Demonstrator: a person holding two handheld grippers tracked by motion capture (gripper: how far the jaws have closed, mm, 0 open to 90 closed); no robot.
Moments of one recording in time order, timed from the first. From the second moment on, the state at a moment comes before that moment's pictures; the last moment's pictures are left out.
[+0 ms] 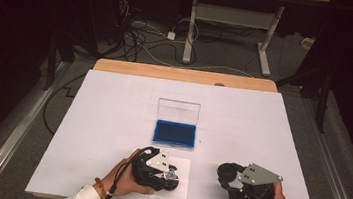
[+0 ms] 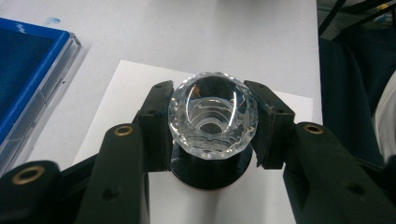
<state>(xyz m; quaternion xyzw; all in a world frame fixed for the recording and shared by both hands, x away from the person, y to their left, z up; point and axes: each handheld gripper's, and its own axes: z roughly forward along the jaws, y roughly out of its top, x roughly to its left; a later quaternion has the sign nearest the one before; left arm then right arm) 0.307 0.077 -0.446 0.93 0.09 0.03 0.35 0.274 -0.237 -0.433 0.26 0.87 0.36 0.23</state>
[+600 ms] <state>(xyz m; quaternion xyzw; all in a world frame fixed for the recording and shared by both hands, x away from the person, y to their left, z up) 0.306 0.081 -0.424 0.92 0.09 0.04 0.38 0.273 -0.241 -0.430 0.26 0.86 0.37 0.23</state>
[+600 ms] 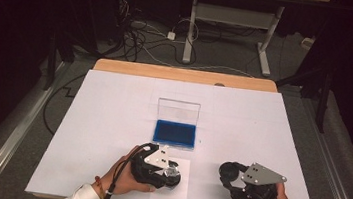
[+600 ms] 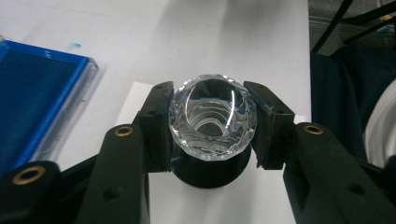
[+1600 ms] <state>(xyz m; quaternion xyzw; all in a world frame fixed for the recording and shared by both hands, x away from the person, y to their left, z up) 0.317 0.128 -0.395 0.89 0.15 0.10 0.42 0.276 -0.243 -0.428 0.27 0.86 0.37 0.23</state>
